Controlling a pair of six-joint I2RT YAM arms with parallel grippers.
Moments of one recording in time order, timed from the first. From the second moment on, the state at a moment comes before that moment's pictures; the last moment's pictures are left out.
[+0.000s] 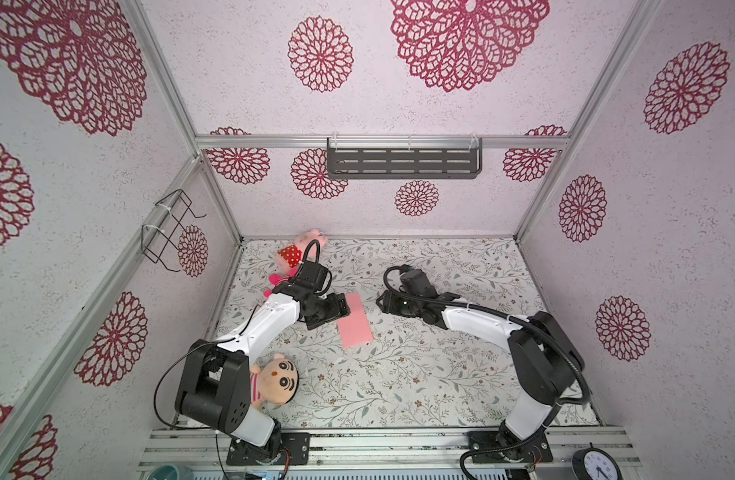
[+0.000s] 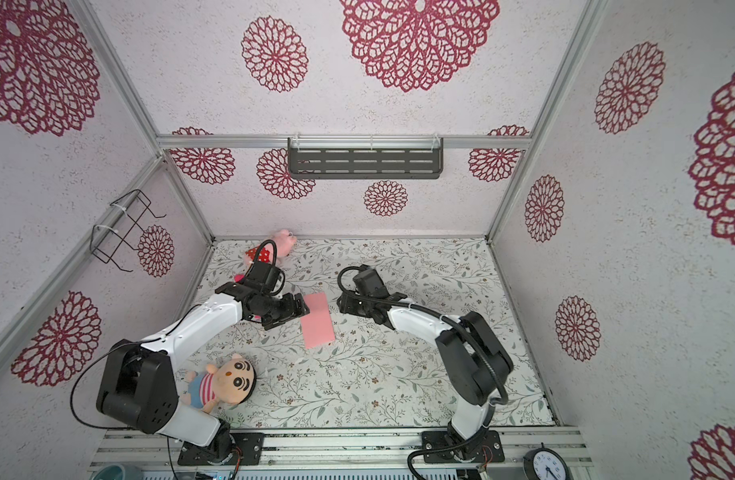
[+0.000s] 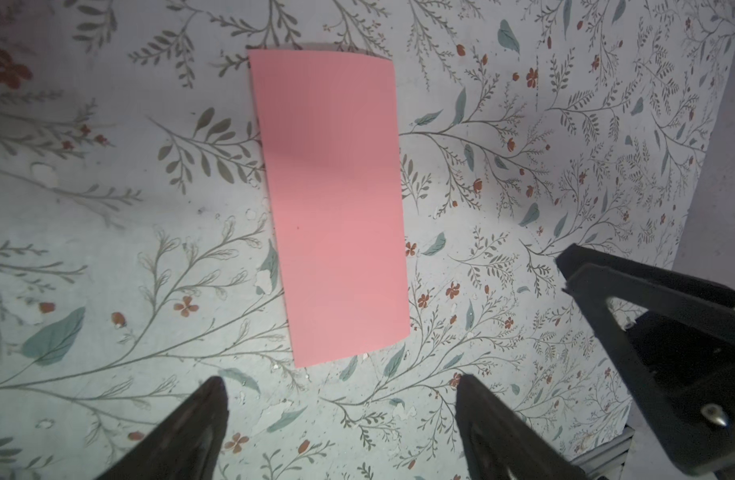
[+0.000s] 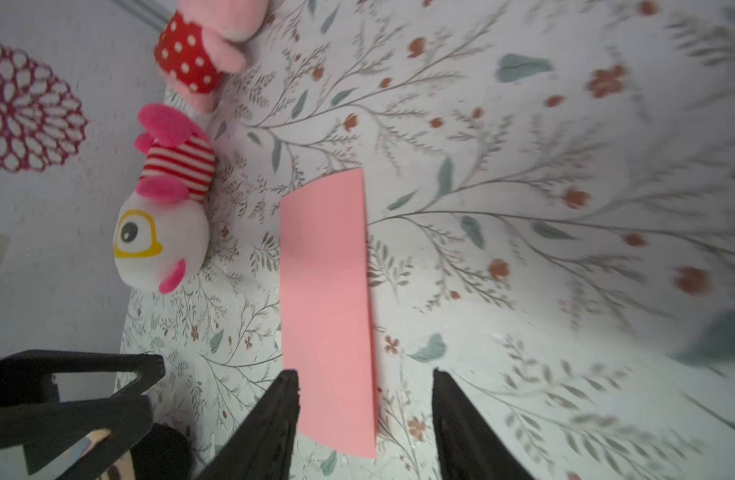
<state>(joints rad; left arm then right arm) -0.32 1.53 1.07 -0.66 0.24 -0.63 0.70 1.80 1.19 -0.11 -0.17 0.73</state>
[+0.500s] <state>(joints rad) -0.23 1.49 0.93 -0.50 0.35 -0.75 0.75 2.06 1.31 -0.09 -0.37 0.78</state>
